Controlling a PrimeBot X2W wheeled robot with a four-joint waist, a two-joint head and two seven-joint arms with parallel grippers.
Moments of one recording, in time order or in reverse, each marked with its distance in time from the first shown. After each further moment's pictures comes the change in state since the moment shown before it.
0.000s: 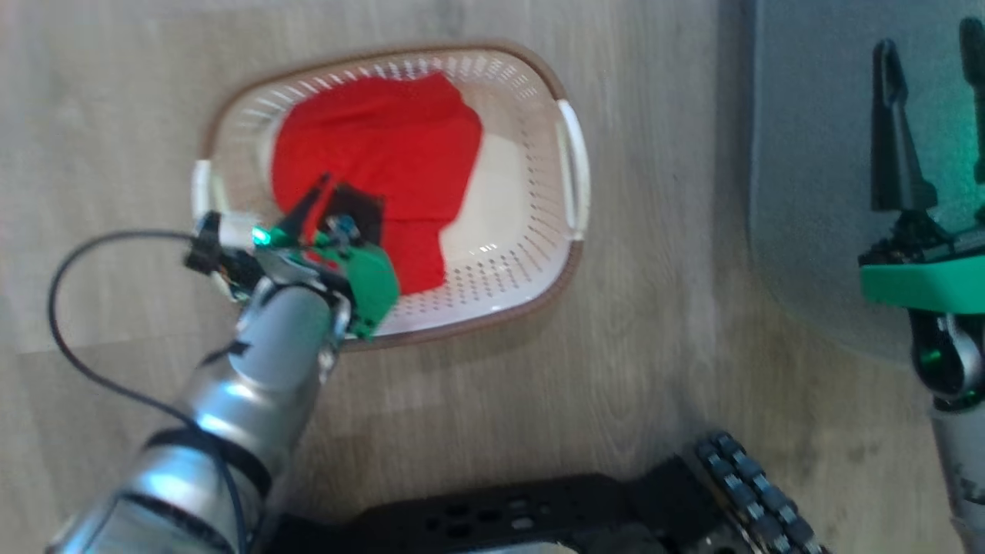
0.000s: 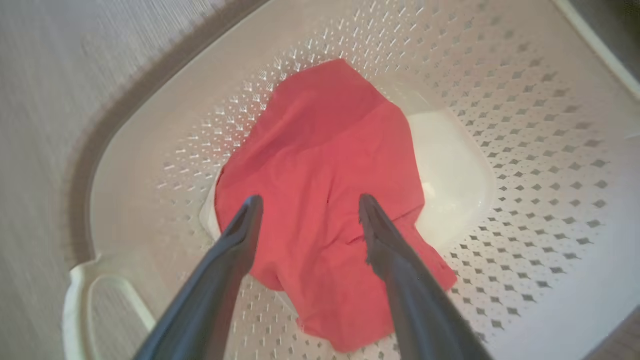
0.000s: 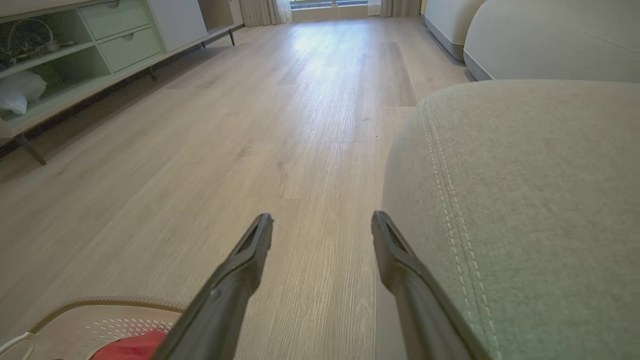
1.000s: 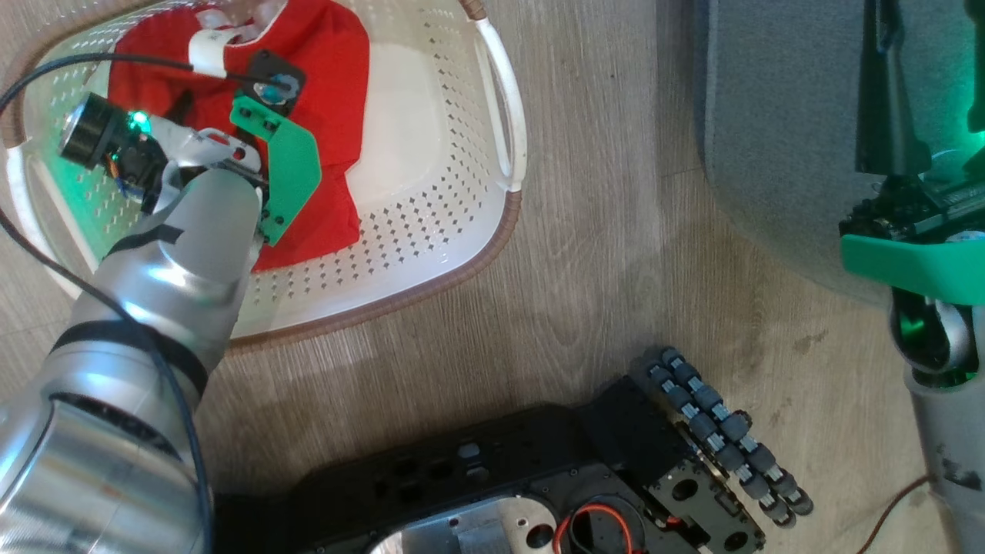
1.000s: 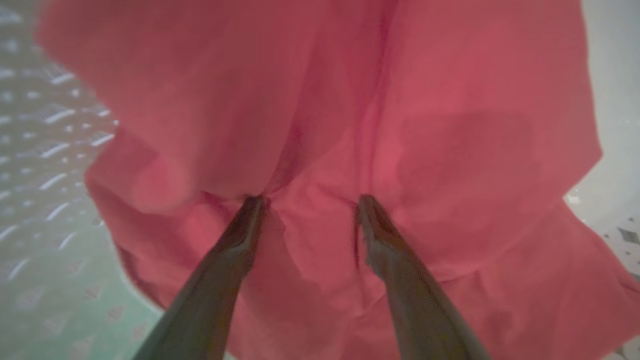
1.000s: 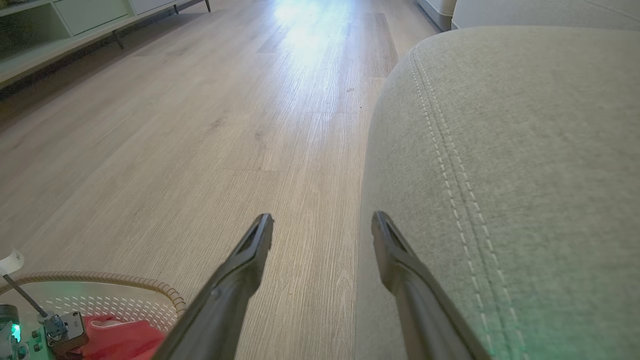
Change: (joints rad) left arm -0.302 0.062 -0.126 0.200 0.053 0.052 0.407; right arm -0.086 0.052 0.053 -0.096 -0.009 -0.001 -0.009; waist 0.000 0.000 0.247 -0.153
